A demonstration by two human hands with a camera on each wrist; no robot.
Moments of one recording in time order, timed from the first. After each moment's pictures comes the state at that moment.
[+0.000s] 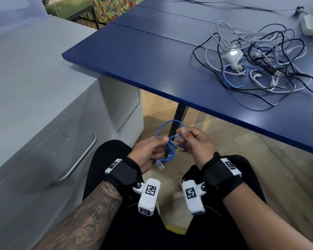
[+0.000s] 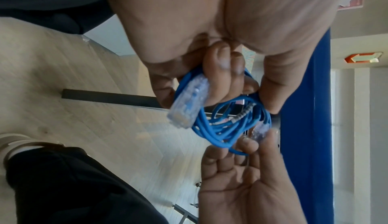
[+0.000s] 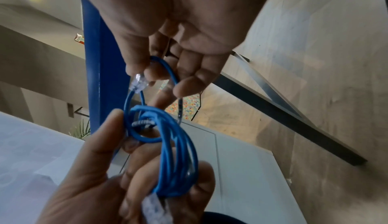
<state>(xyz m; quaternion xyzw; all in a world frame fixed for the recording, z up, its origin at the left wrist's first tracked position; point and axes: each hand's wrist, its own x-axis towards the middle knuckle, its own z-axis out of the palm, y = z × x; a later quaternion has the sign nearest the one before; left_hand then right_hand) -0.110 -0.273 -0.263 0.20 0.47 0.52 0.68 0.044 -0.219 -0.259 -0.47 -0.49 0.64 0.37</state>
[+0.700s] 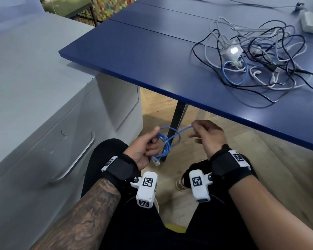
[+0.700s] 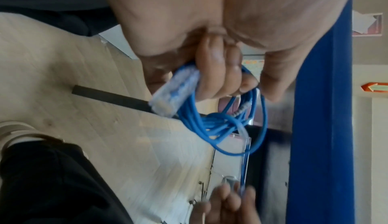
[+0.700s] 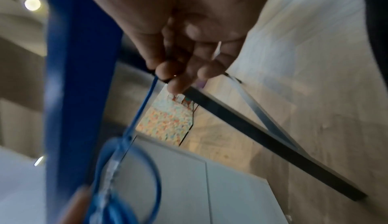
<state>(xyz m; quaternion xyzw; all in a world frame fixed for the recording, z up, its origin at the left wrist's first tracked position) -0.126 -0.267 -0.283 0.16 0.47 0.52 0.69 0.073 -0.189 -0.262 -0.57 -0.52 0.52 0.38</state>
